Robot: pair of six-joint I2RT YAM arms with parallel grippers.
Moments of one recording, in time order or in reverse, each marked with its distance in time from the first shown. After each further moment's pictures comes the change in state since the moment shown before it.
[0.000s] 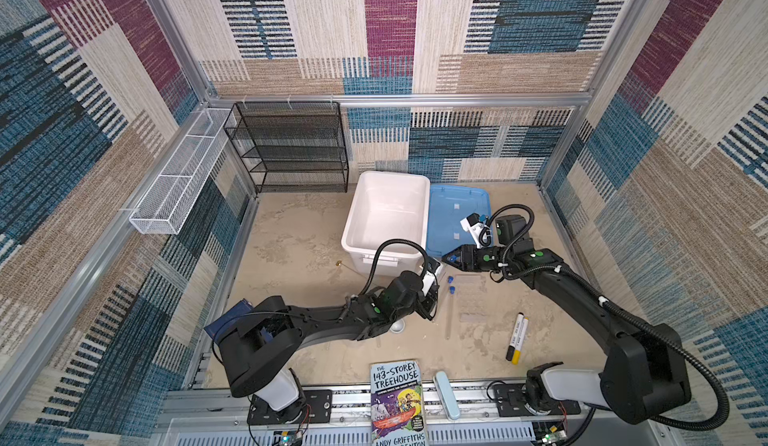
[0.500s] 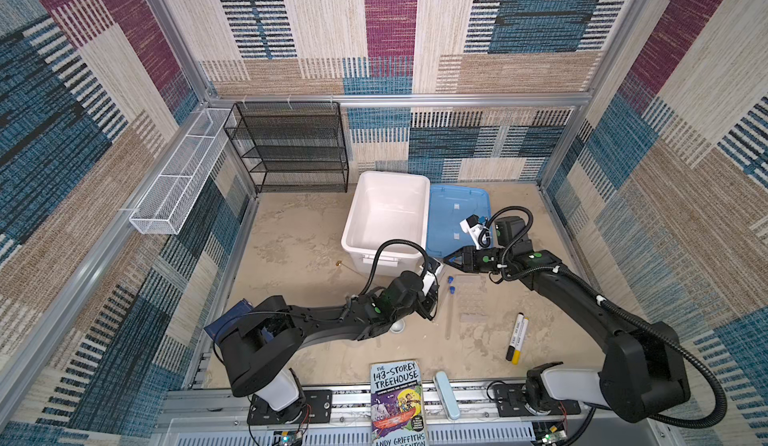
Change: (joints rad) left arm 0.000 0.006 0.000 0.003 -0.002 0.007; right arm 0.000 0.005 -0.016 0.028 -0.009 0.011
